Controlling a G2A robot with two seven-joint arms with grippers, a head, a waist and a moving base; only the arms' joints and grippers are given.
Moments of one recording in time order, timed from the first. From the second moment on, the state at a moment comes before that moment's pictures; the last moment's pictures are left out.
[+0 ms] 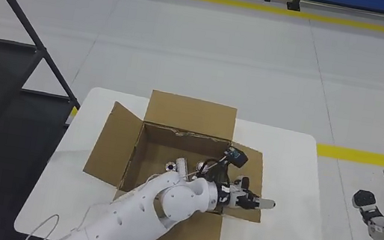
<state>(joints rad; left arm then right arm) 0.57 -1.43 -0.55 -1.23 0.21 -0.16 -0.48 -1.25 -1.15 1.96 -1.16 0.86 -0.65 1.03</state>
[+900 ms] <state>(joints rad) 0.97 -1.30 -1.14 -1.86 0.27 -0.23 -0.62 -1.13 -1.15 1.82 -1.31 0.70 -0.65 0.97</state>
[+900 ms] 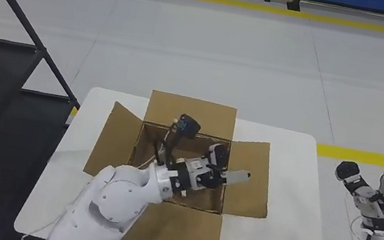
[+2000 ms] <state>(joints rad) 1.69 -1.24 -2.05 -2.06 -0.12 -0.50 -0.51 -0.94 -1.23 1.12 -1.58 -0.60 -0.39 0.50</state>
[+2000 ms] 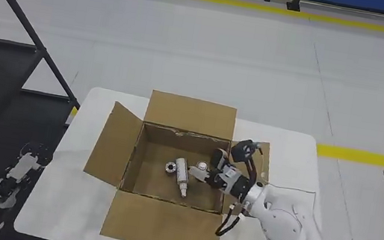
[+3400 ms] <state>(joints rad) 1.68 -1.22 -2.04 -2.05 -0.21 -0.48 -0.56 -0.52 -1.38 0.76 -1.30 -1.09 -0.11 0.98</state>
